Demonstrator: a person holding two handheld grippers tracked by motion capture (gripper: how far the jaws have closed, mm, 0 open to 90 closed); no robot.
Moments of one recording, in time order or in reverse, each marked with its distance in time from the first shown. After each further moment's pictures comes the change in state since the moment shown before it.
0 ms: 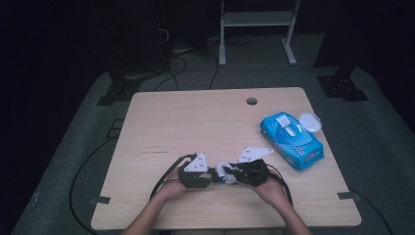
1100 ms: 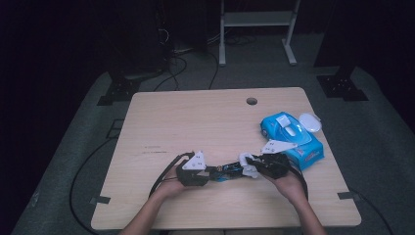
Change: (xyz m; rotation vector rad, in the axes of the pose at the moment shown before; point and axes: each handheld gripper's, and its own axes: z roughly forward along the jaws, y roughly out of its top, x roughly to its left) left arm 0.007 -0.002 -0.004 0.005 0.017 -0.008; right arm -0.047 -0.027 -0.034 0.000 -0.153 0.109
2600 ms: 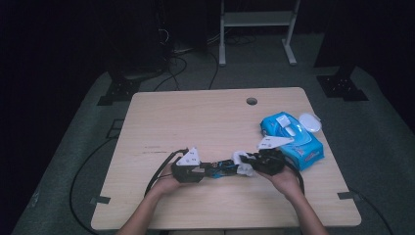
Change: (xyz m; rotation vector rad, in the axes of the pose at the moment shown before) left arm 0.014 -0.008 -0.008 -0.012 0.022 -0.031; right arm 0.004 0.018 0.006 -0.014 0.094 0.019
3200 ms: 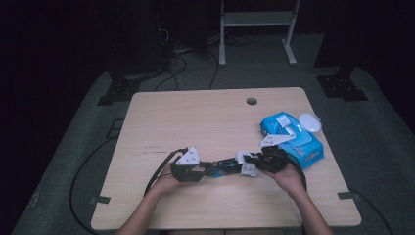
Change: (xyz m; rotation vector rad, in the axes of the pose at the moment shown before) left arm 0.003 0.000 -0.001 0.000 0.012 -0.002; right arm -0.015 -0.006 0.000 0.058 -0.006 0.043
